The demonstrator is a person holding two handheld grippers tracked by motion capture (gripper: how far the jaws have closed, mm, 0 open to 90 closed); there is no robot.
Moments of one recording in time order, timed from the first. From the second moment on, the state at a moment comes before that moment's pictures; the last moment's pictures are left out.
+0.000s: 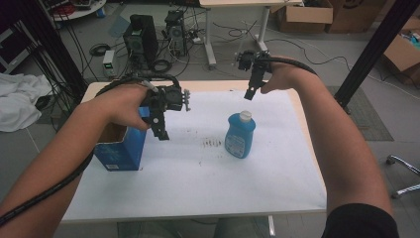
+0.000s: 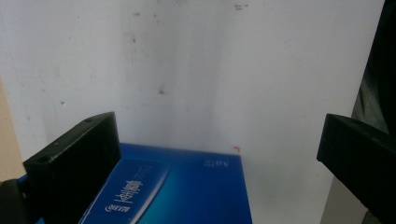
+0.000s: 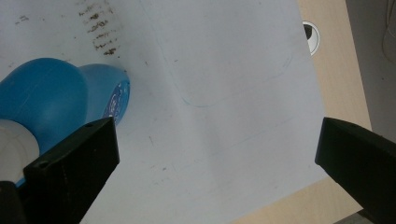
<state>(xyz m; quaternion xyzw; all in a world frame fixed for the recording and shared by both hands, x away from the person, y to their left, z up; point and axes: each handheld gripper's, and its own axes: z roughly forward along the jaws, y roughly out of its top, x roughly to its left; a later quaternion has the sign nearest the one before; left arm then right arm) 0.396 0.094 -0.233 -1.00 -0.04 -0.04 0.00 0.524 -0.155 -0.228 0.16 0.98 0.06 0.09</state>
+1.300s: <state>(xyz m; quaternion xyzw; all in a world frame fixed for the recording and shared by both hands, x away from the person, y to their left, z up) 0.386 0.103 -0.232 -1.00 -0.05 -0.04 -0.01 0.532 -0.150 -0.227 0.17 0.98 0.05 0.09</state>
